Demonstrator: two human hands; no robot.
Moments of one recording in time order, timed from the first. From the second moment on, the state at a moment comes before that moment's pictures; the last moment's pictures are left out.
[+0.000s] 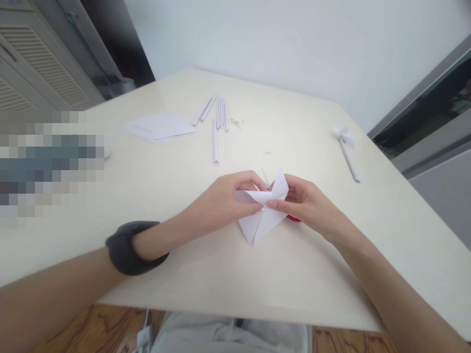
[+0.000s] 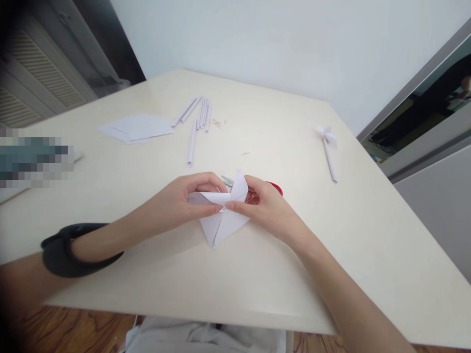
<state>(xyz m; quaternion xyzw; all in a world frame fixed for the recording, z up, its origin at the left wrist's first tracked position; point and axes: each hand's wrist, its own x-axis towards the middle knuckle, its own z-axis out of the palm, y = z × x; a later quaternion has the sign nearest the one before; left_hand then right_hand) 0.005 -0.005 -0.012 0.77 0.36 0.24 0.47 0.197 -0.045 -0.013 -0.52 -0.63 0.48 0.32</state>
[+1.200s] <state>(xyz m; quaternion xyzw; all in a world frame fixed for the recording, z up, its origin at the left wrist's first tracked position) 0.006 -0.004 -0.018 0.73 0.39 0.22 0.52 0.188 -0.050 -0.016 -0.57 -0.70 0.30 0.31</state>
